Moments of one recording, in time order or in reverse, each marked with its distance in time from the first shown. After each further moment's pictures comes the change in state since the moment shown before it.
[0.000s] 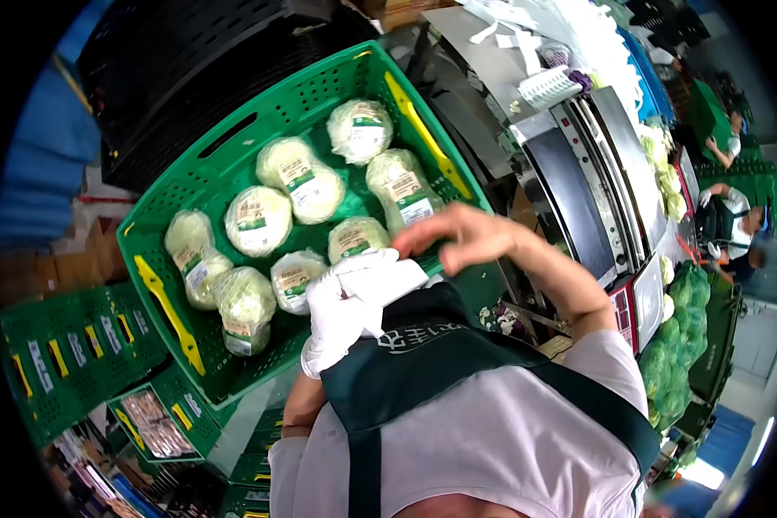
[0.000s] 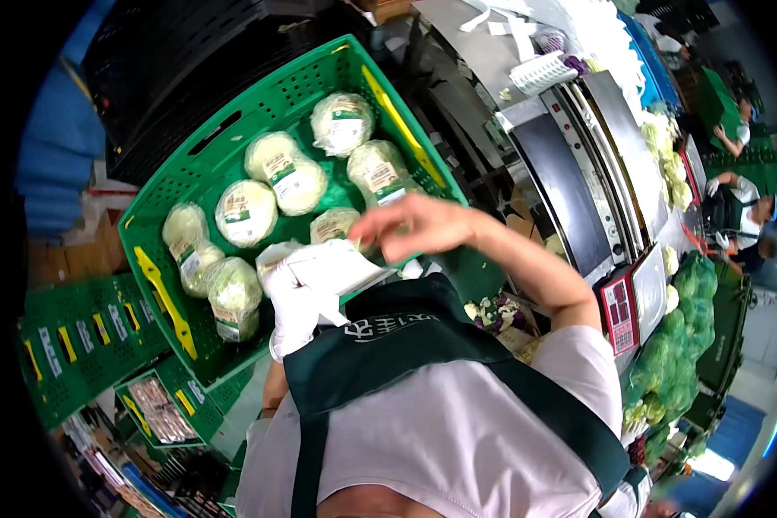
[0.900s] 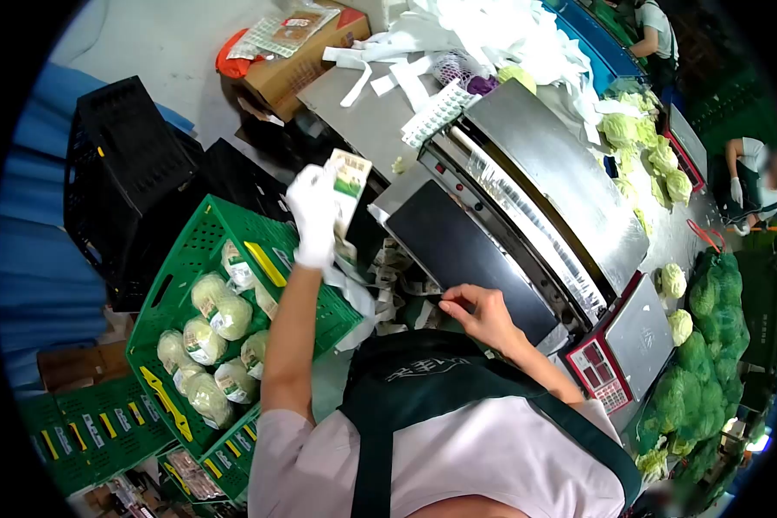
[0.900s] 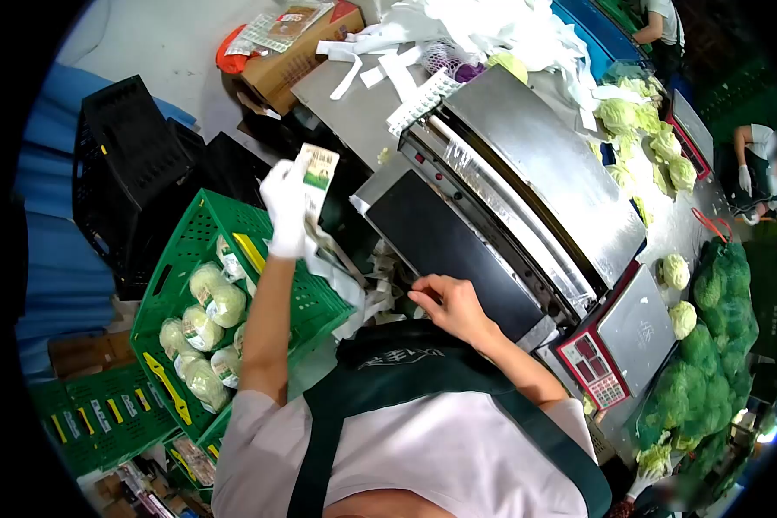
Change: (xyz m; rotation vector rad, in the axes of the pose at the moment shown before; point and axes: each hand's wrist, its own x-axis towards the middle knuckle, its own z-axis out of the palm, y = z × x) left_hand 0.284 -0.064 0.287 0.447 0.279 0.284; right_hand -0.276 0.086 -0.093 -0.367 1.114 0.075
